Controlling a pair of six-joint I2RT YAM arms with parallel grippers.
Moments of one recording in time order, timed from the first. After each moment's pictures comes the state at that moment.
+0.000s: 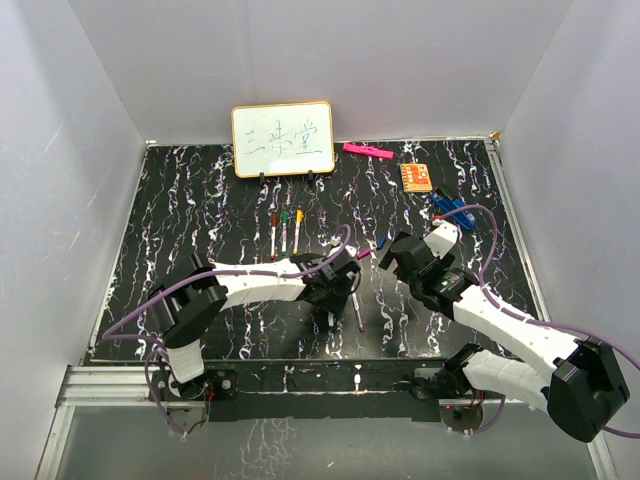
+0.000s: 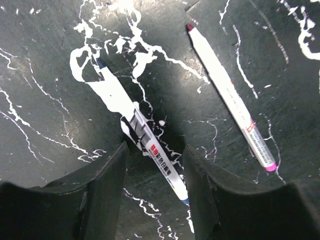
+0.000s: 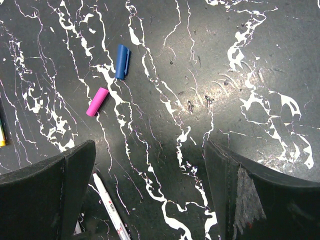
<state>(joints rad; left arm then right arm) -1.06 1.79 1.10 -0.47 -0.17 -0.58 0.63 1.02 0.61 -0.40 0.58 0.91</state>
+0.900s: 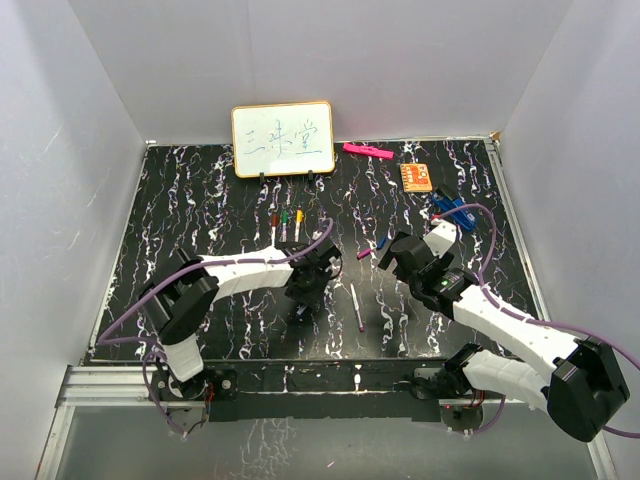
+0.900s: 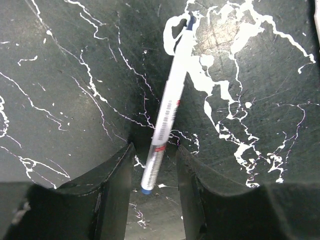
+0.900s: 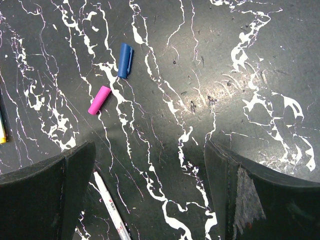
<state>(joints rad) -0.92 1.76 1.06 -0.61 -0.14 -0.46 0.63 1.02 0.61 -0.39 0.57 0.89</state>
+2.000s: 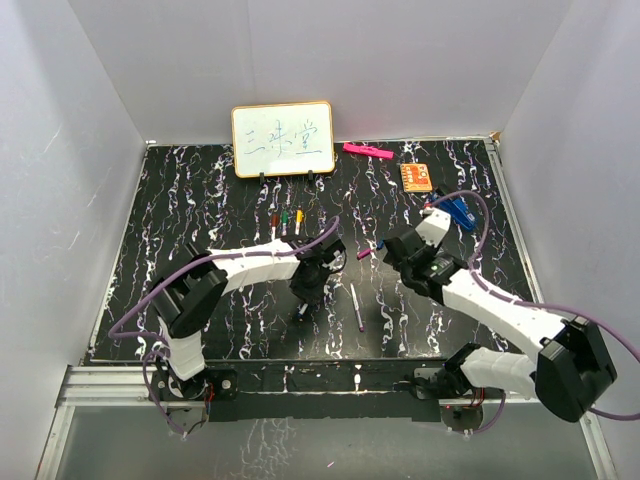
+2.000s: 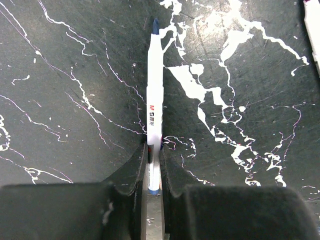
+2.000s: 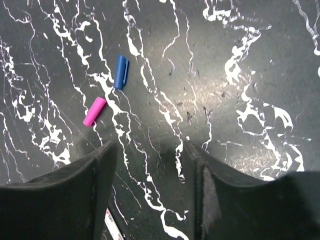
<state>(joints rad) -0.91 1.85 1.17 -0.69 -0.09 -0.38 0.63 1.13 0.70 -0.43 0.62 0.87</state>
